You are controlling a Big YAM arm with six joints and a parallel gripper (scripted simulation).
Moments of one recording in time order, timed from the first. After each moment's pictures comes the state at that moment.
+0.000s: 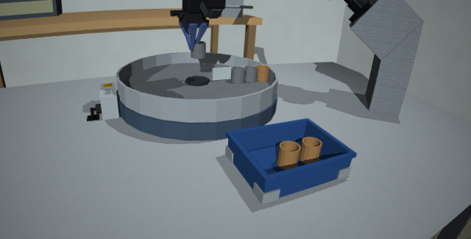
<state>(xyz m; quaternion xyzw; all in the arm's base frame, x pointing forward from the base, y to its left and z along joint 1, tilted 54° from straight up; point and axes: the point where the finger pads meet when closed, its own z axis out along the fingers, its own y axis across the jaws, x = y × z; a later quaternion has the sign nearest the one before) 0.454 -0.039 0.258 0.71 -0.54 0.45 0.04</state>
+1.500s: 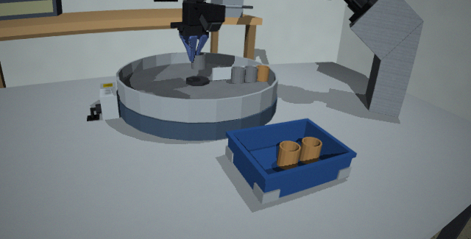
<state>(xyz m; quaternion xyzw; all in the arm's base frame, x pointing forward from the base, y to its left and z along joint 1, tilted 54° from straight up) 0.471 -0.055 0.239 0.71 -0.54 0.45 0.04</state>
